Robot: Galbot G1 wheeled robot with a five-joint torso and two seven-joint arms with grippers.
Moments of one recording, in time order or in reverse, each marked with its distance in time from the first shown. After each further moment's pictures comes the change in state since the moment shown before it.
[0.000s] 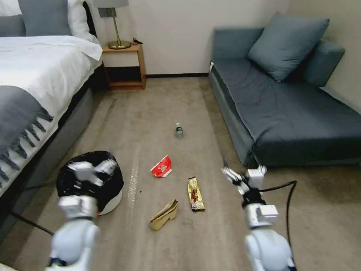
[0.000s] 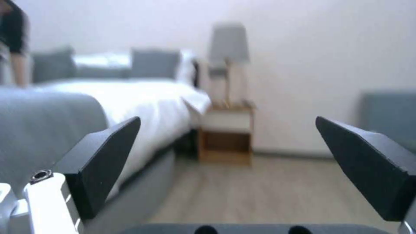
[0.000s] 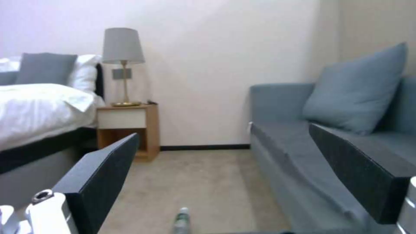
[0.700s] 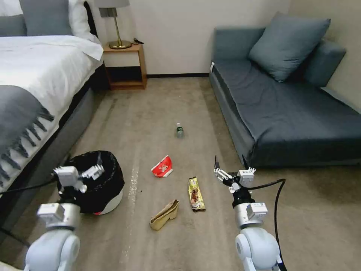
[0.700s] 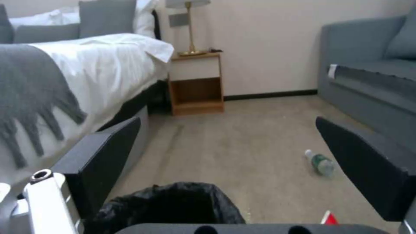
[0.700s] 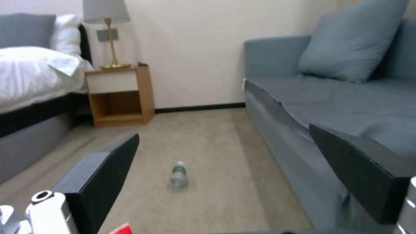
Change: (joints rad) left arm 0.199 0.036 0.018 -0.059 0.028 0.086 0.100; right arm -0.007 -0.036 0.016 -0.069 0.076 -0.093 0.028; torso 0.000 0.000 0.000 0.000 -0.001
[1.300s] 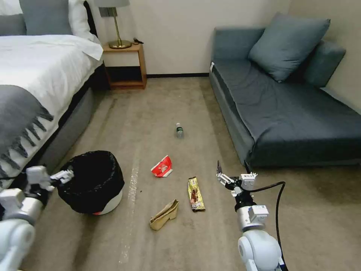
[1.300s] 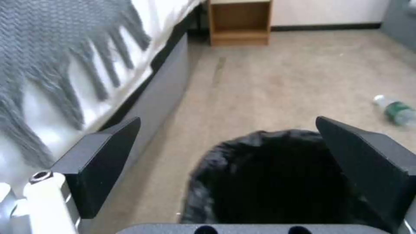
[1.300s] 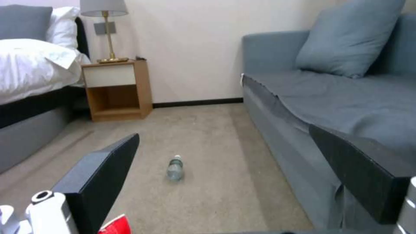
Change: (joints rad) left arm -0.107 0.353 -0.201 0.284 -0.374 0.311 0.029; right arm -0.017 -0.012 0.001 -0.009 0.004 0.014 0.003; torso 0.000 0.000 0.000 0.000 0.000
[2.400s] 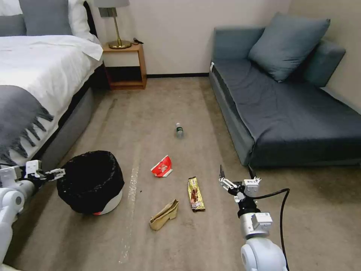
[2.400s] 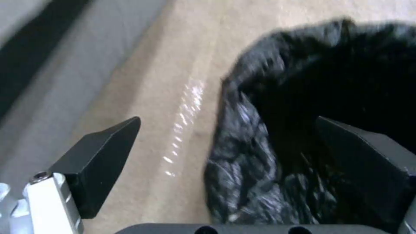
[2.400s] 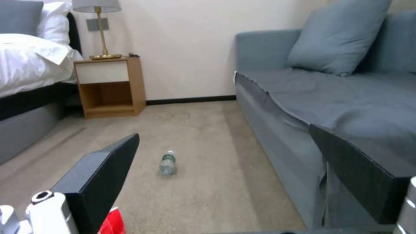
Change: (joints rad) left arm -0.315 0.101 0.194 0.379 -0.085 0.342 0.045; right arm -0.056 0.014 0.018 0.021 -0.020 0.026 0.005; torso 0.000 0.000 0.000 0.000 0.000
